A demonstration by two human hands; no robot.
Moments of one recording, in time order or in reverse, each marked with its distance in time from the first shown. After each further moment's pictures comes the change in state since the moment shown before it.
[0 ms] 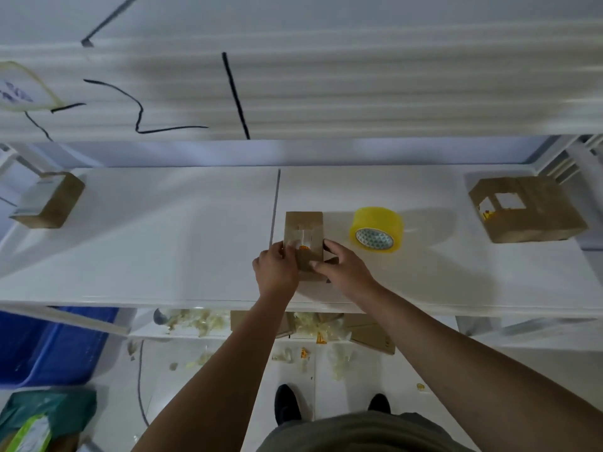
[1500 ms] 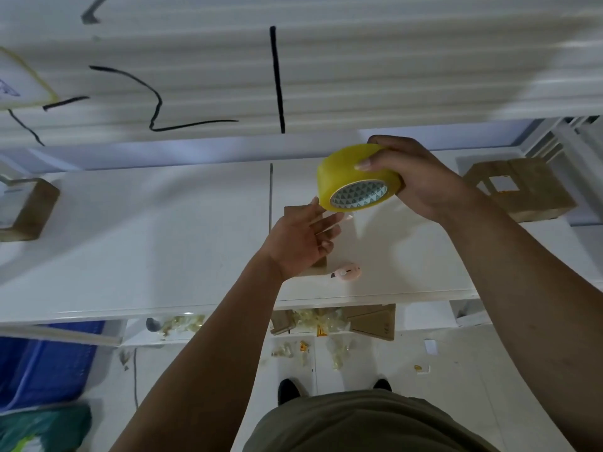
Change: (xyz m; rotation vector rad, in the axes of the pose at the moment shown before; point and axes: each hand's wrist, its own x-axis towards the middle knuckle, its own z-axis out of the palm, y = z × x) left_hand 0.027 0.054 -0.028 -1.059 -0.965 -0.238; right_hand -0.002 -0.121 -0.124 0.377 -0.145 -0.336
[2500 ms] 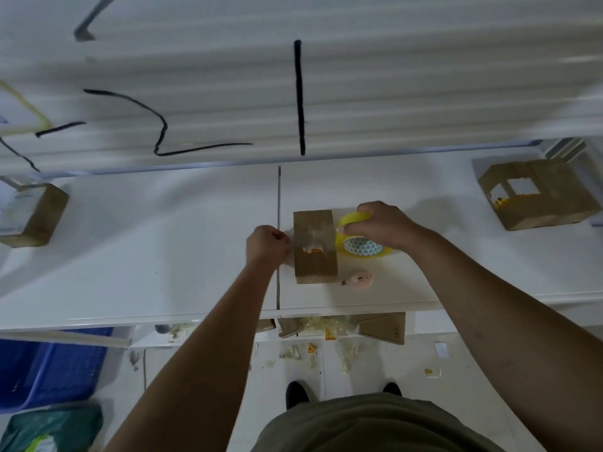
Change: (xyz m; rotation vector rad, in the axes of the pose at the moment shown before) left_hand 0.007 0.016 -0.064 1.141 0.860 0.065; right_hand 0.029 0.102 0.014 -0.811 0.099 0.406
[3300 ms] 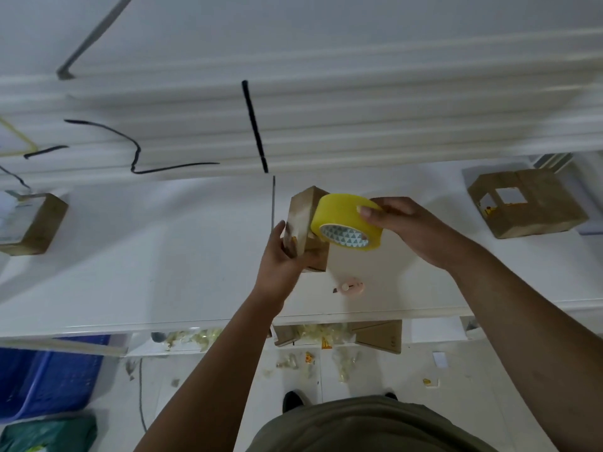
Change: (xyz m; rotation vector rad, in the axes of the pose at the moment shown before) left_hand -0.058 0.007 0.022 -0.667 -0.263 0.172; right_hand -0.052 0.012 -0.047 0.675 -0.135 -0.328
